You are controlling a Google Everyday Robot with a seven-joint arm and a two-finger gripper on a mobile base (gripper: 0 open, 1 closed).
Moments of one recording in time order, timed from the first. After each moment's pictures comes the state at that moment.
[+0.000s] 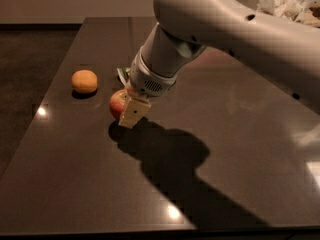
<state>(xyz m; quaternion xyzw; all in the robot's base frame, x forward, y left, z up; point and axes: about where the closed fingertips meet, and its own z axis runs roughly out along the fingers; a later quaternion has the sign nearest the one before) 0.501 0.070 0.880 -0.69 0.68 0.13 0.23</state>
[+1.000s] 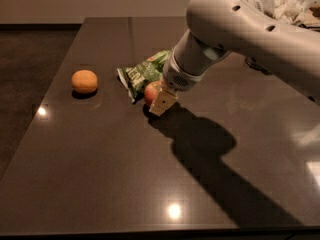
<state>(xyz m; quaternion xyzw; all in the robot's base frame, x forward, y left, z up) 0.564 -0.007 0.856 -0.60 0.75 0.08 0.25</state>
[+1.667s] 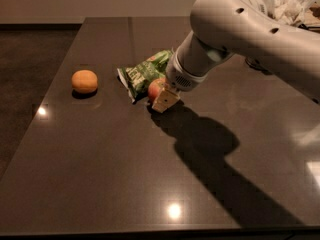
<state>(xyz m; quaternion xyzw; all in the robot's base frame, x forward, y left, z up) 0.568 -0.014 0.854 -0.59 0.77 0.08 0.25</state>
